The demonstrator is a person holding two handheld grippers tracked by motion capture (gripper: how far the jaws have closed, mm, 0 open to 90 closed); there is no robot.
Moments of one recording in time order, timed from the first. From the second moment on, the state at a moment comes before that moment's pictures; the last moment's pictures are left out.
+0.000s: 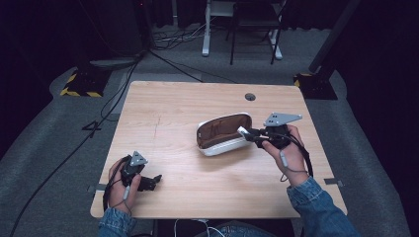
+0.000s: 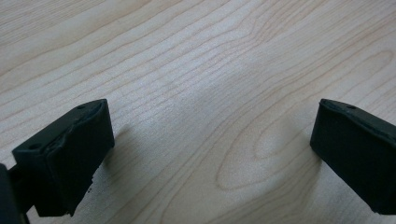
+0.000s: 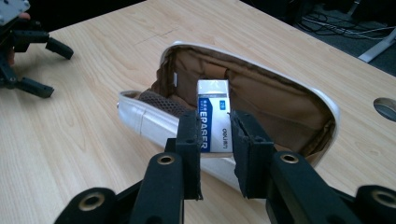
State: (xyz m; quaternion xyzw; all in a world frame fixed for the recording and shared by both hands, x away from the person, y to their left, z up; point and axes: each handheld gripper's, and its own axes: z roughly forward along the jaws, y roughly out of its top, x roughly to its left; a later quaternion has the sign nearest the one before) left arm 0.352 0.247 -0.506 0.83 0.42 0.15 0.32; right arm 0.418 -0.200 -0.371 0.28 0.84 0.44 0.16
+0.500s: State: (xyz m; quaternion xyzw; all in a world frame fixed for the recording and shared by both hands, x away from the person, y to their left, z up) left arm 0.352 0.247 -0.506 0.83 0.42 0.15 0.32; right arm 0.451 -0.182 -0.372 0.28 0.85 0.42 0.17
